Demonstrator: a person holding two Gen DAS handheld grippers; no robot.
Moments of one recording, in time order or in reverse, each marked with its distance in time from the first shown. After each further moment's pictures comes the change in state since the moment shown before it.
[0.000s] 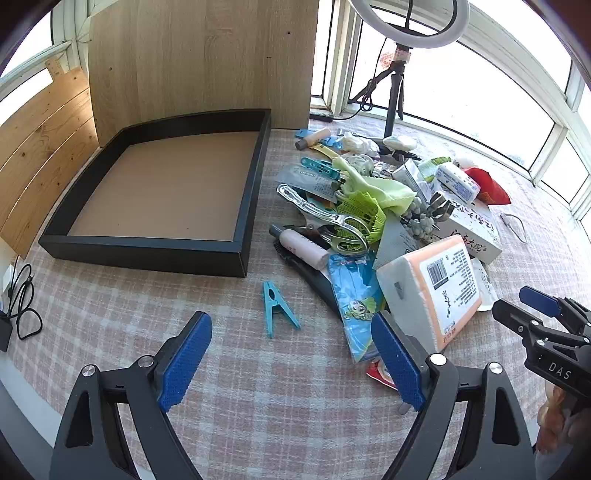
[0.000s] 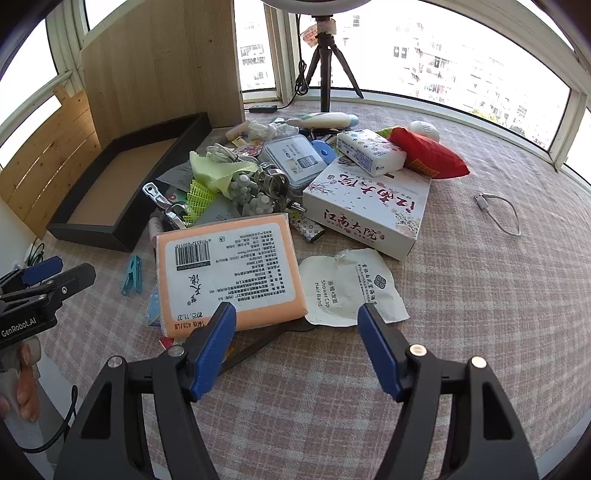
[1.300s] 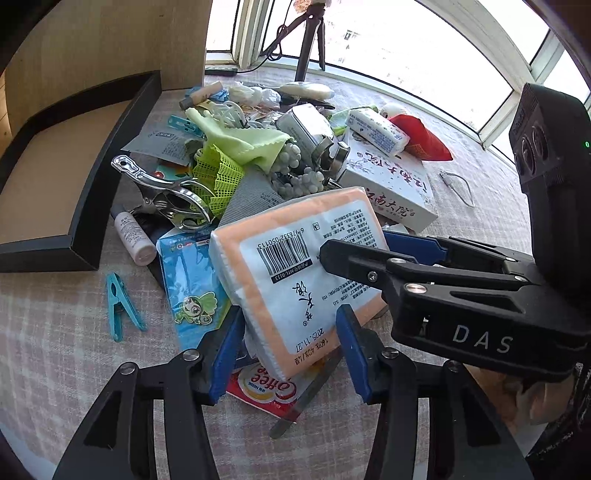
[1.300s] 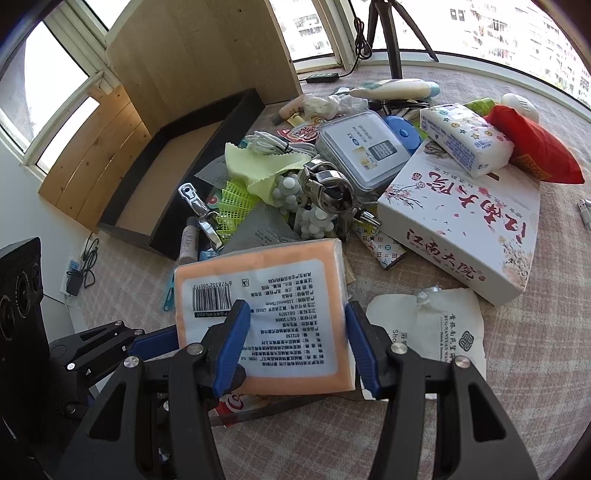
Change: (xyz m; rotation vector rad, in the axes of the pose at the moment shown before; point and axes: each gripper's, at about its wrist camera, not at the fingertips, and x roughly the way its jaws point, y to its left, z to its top) left arm 0.041 -0.075 0.009 0.079 0.146 -0.232; right arm 0.055 -0.004 0.041 0.001 0.129 0.319
